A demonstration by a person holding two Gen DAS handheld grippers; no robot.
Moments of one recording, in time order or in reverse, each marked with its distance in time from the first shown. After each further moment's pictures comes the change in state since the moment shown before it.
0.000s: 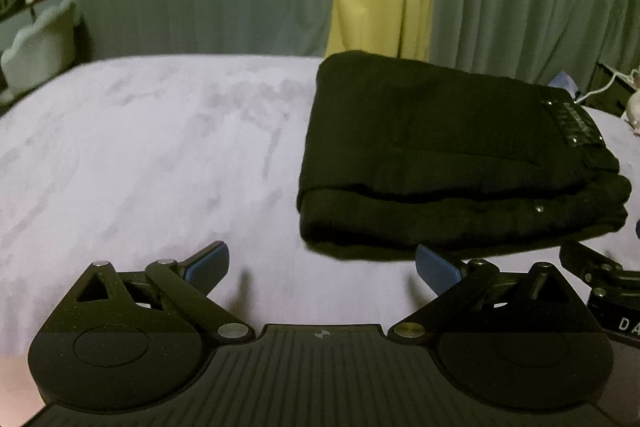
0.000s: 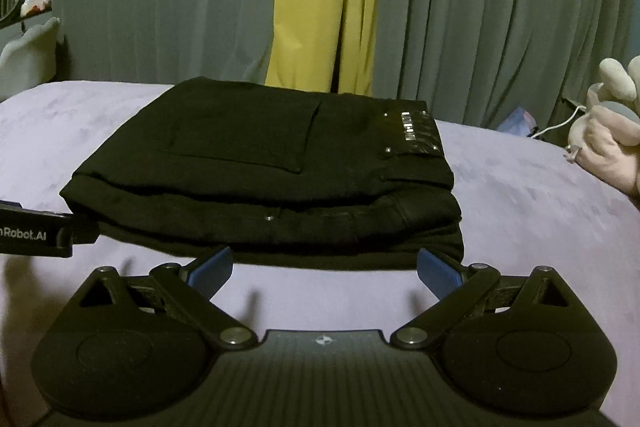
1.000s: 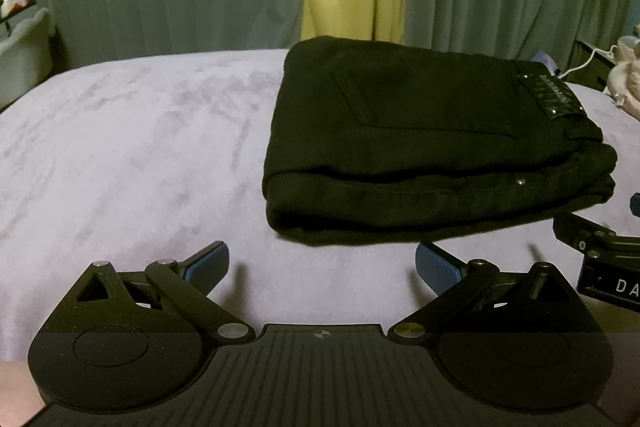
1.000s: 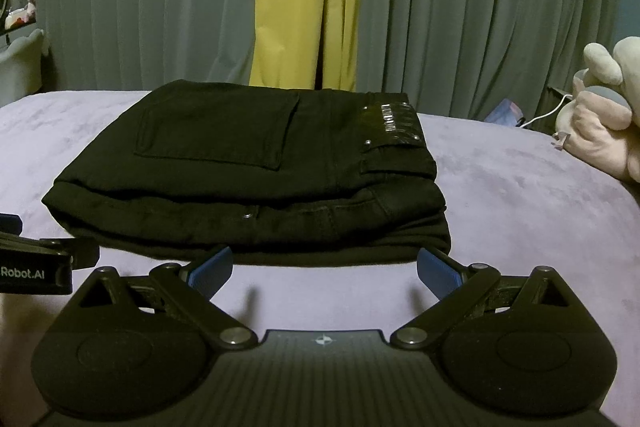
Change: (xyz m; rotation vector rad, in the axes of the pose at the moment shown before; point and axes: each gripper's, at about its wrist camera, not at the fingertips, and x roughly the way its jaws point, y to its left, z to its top) left arm 0.008 -0.008 -0.007 0.058 0.023 -0.052; right arm 0.002 -0.008 -0.006 0.047 0.004 -0.045
